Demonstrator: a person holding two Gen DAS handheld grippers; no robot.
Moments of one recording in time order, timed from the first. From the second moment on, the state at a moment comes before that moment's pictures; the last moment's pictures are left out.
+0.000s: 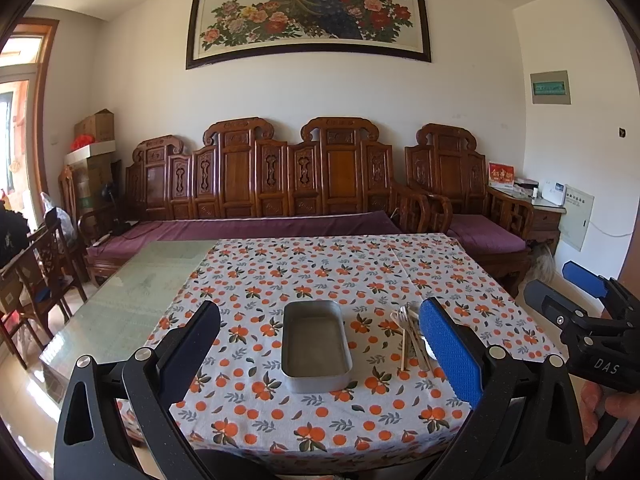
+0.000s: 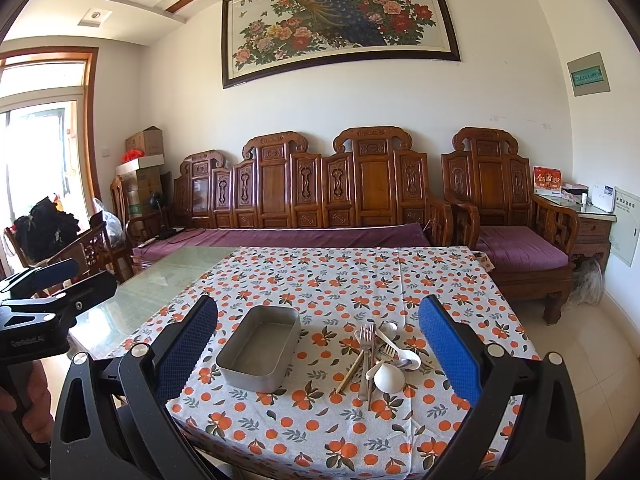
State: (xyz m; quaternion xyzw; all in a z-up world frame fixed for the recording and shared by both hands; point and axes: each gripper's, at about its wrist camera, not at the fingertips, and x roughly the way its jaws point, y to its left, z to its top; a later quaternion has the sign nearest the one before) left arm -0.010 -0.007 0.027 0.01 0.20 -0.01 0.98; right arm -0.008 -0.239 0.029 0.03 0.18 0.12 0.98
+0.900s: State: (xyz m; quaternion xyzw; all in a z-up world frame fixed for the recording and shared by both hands) left arm 0.018 -0.015 -0.013 0.02 0.26 -0.03 0.96; right arm 0.017 -0.245 0.002 0.02 0.21 0.11 0.97
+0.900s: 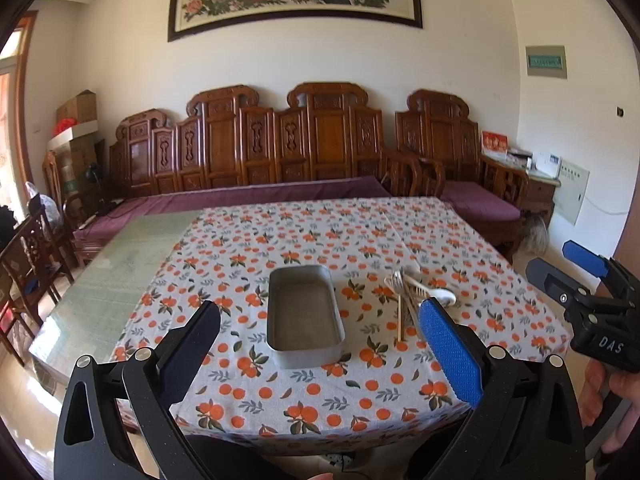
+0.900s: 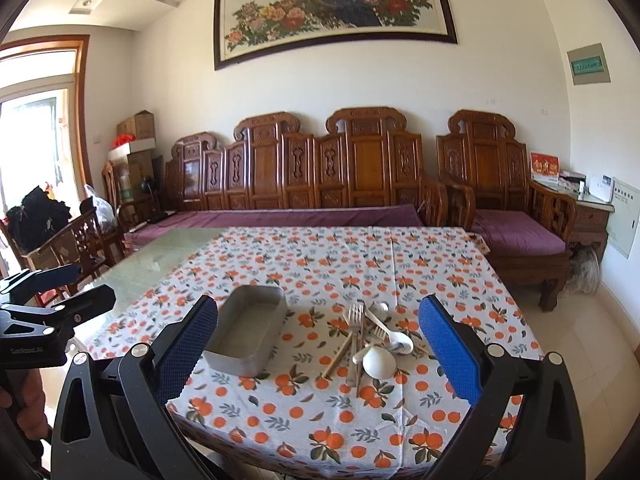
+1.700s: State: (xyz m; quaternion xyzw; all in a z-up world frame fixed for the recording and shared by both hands) left arm 0.133 -0.051 -0.097 0.04 0.36 -0.13 0.92; right arm 0.181 -0.300 -0.119 0.01 0.36 0.12 0.92
